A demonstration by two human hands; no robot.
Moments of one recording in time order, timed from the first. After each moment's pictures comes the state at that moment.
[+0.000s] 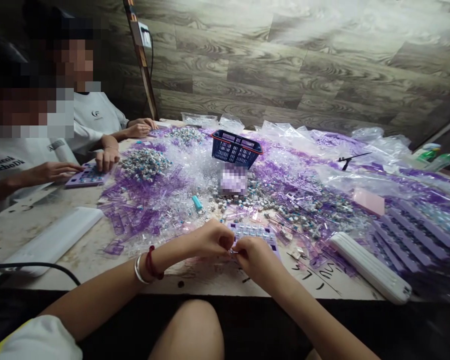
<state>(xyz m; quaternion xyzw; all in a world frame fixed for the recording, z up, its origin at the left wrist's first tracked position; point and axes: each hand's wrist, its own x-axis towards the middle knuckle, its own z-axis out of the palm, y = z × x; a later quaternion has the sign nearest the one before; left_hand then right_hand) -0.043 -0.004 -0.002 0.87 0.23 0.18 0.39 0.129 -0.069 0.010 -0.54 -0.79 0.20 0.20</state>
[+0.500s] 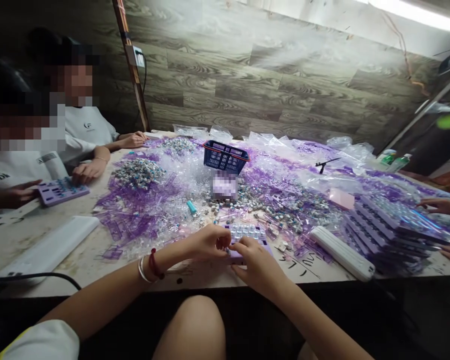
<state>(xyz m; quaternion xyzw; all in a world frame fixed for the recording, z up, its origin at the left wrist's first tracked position) -0.037 -0.014 -0.006 0.89 0.21 0.22 0.35 0.137 -0.105 0.020 -0.54 -0.82 0.11 0.14</state>
